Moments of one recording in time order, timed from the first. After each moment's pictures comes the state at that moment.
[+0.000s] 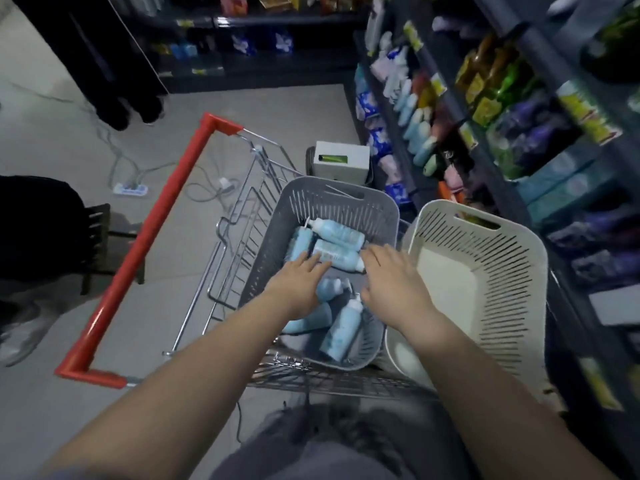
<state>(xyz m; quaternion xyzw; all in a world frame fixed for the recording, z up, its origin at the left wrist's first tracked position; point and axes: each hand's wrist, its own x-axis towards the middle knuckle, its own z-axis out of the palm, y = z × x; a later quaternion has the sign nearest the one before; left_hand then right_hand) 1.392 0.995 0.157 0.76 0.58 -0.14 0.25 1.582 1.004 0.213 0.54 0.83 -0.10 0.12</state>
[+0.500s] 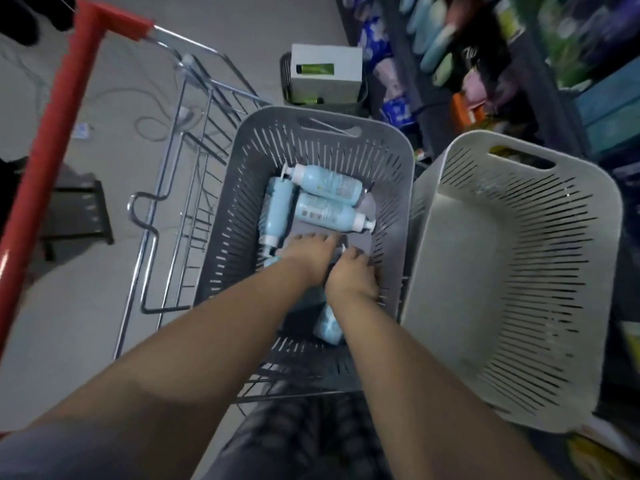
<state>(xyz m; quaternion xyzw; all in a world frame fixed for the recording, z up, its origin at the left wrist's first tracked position) 1.438 1.059 0.031 0.76 0.54 -0.18 0.32 1.527 1.025 0.047 0.76 0.53 -0.32 0.18</state>
